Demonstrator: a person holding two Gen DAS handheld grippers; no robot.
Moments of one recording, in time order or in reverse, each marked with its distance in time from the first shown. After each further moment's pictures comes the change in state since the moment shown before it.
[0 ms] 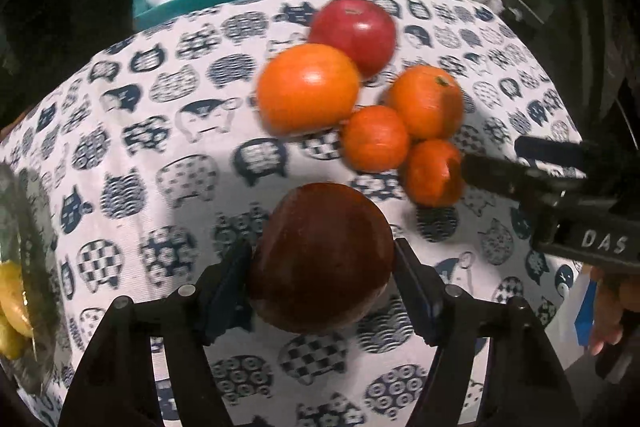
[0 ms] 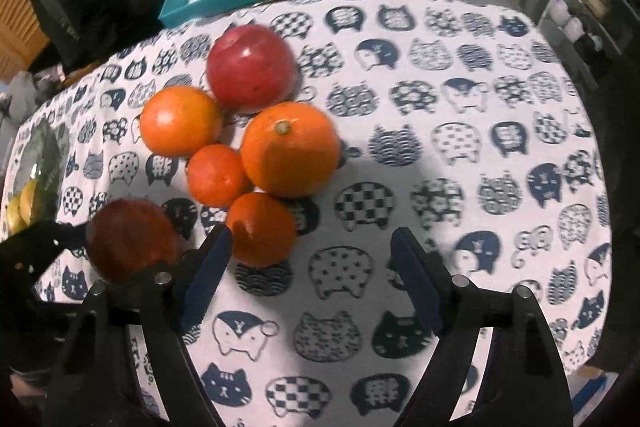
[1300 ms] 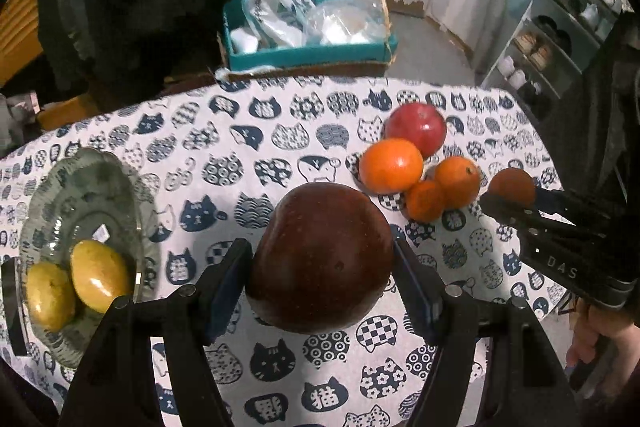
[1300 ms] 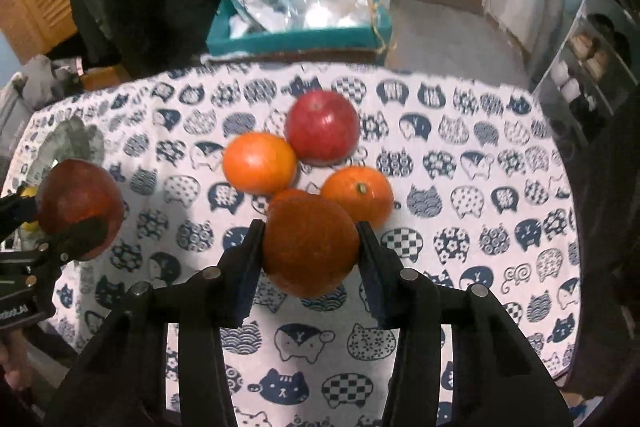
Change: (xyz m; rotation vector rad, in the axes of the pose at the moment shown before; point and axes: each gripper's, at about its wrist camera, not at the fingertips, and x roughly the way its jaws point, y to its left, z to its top) left arm -0.095 0.061 -0.007 -0.142 -0.185 0.042; right arm -0.058 0.064 0.008 -0.119 -0.148 -0.049
